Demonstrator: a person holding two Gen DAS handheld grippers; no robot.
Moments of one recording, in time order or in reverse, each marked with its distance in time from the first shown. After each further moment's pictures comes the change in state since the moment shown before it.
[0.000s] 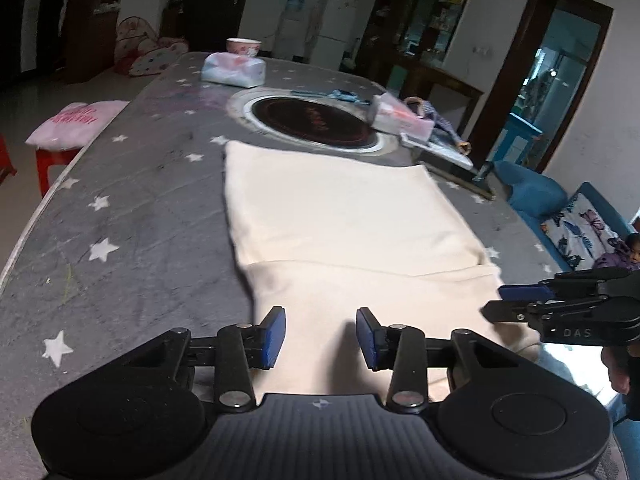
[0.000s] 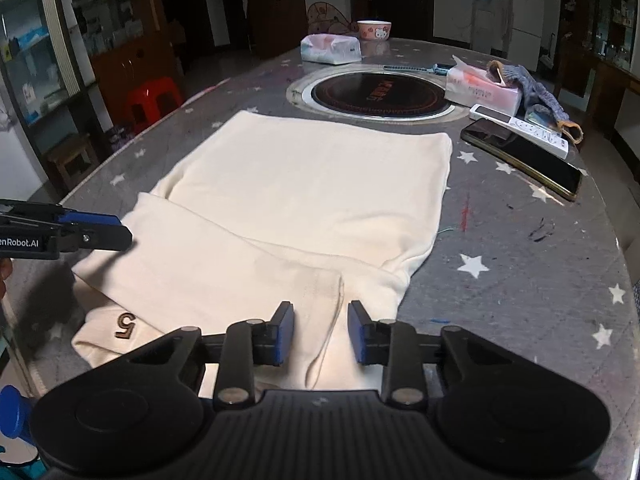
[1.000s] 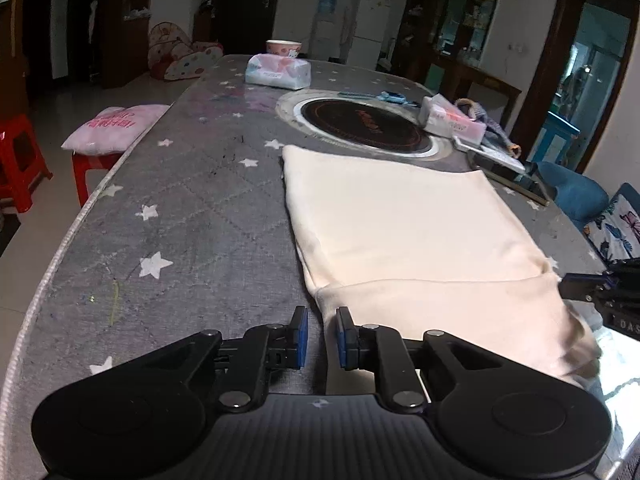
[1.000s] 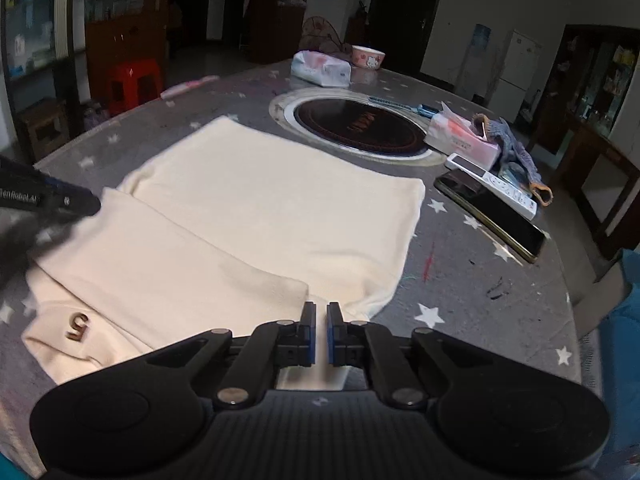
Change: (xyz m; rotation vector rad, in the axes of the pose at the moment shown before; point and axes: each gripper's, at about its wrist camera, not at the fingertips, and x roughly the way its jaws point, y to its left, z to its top) left arm 0.005 0.020 0.012 0.029 -0.015 0.108; right arm -0.004 0.013 0.012 -0.147 -0.059 -0.143
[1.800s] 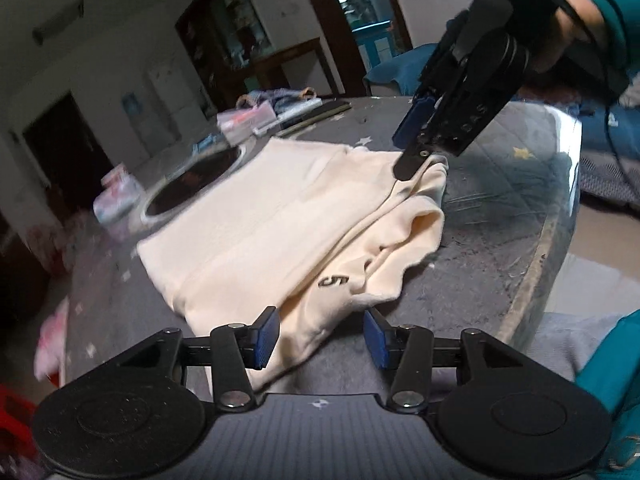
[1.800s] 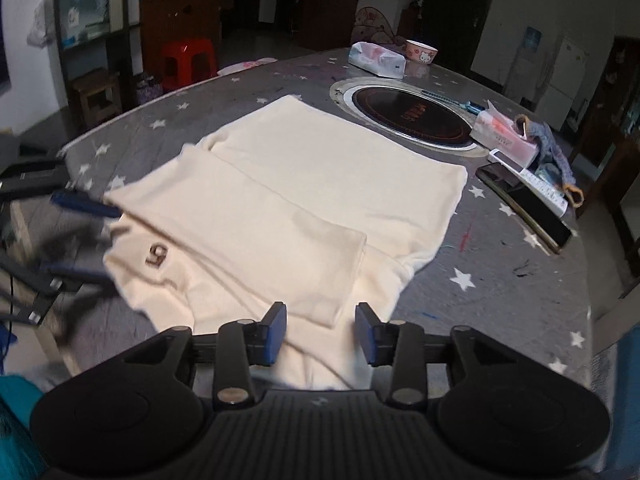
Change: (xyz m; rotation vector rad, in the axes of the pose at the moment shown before) left arm -0.049 -0.099 -0.097 0.797 -0.129 -0.103; right arm -0.038 0.015 -0.025 -0.118 0.058 0.107
